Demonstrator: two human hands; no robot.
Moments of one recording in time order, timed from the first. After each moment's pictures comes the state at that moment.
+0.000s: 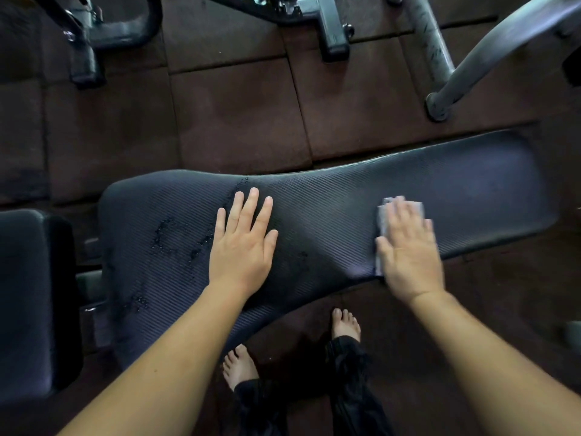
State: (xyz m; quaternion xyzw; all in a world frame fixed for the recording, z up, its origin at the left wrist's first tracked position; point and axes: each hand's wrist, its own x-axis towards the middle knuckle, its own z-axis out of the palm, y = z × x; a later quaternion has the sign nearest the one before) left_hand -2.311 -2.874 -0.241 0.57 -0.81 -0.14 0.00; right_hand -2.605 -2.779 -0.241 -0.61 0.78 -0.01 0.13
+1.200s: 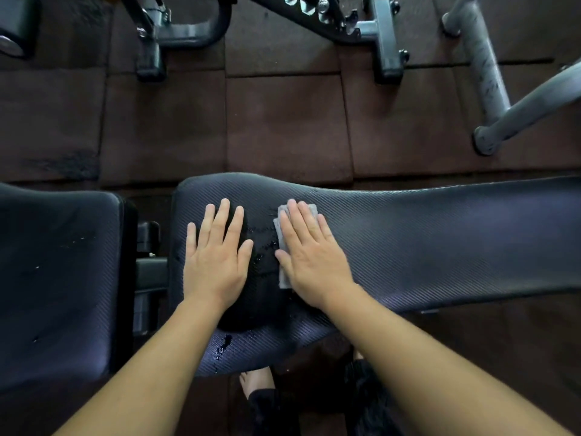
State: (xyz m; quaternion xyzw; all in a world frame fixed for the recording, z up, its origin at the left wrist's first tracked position) left_hand -2.173 -2.885 -0.236 0.67 -0.74 -0.12 0.02; right_hand -2.380 -2.876 -0.240 -0.78 0.60 0.02 0.14
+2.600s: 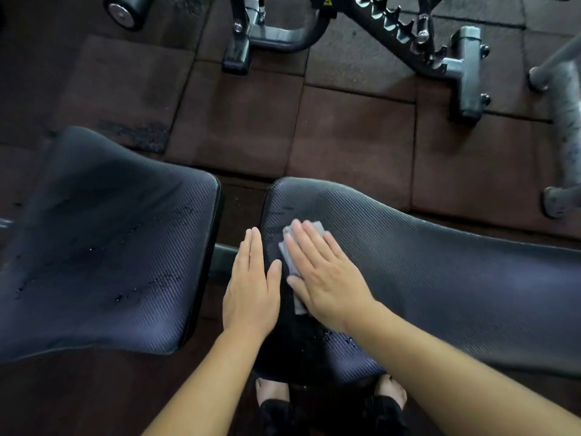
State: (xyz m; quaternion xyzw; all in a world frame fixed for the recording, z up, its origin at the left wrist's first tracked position) left_hand -2.106 -2.841 -0.230 0.77 -0.53 -0.32 0.15; right_hand -2.278 -2.890 -0.229 -0.88 0.45 0.04 0.12
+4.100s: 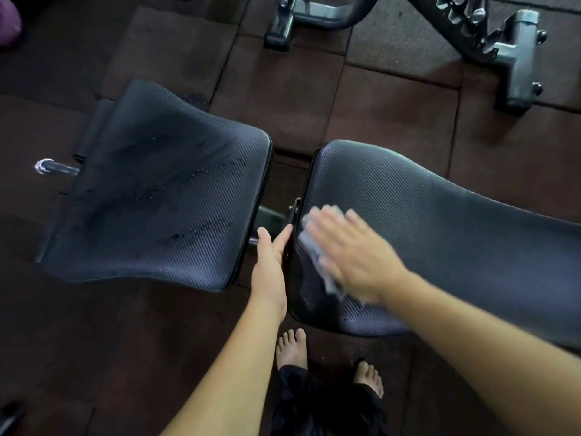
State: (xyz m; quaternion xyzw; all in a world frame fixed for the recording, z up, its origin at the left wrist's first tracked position) left_hand -2.085 -2.792 -0.227 0.62 -0.05 -0.63 0.46; right_hand -2.260 -2.857 -0.228 -0.94 0.34 0.05 0.07
